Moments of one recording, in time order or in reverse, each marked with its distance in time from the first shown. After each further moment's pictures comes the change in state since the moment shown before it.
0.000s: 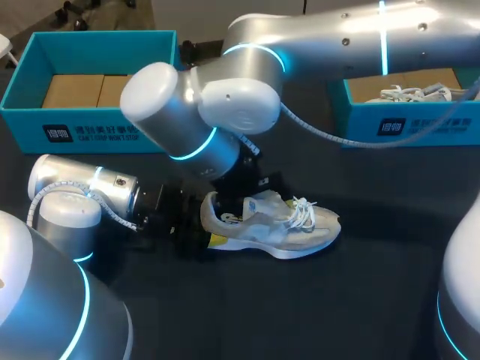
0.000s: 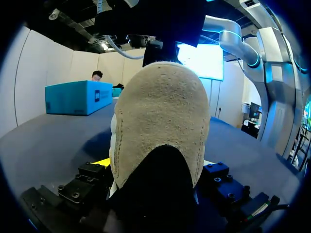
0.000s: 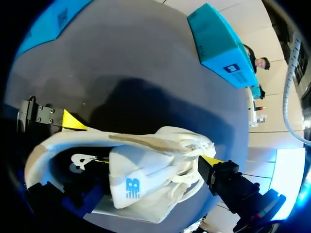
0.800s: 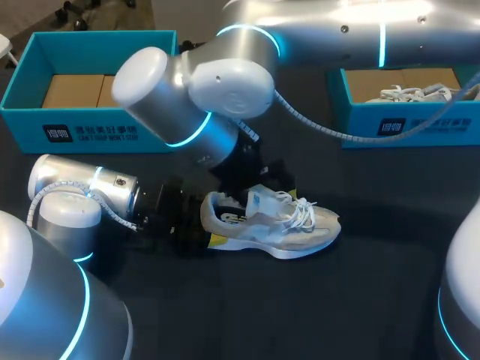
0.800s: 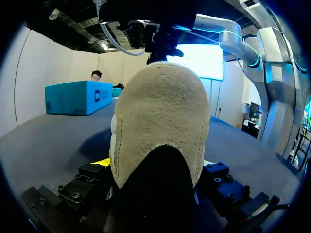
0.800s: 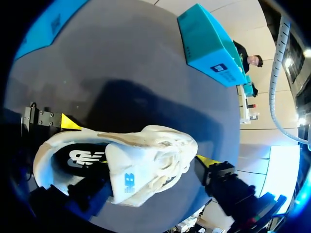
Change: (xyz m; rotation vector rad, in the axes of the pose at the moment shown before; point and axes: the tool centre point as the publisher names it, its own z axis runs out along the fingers) left arm 0.000 0.000 0.000 0.000 0.000 0.000; right arm -0.024 0.001 -0.022 0.022 -0.042 0.018
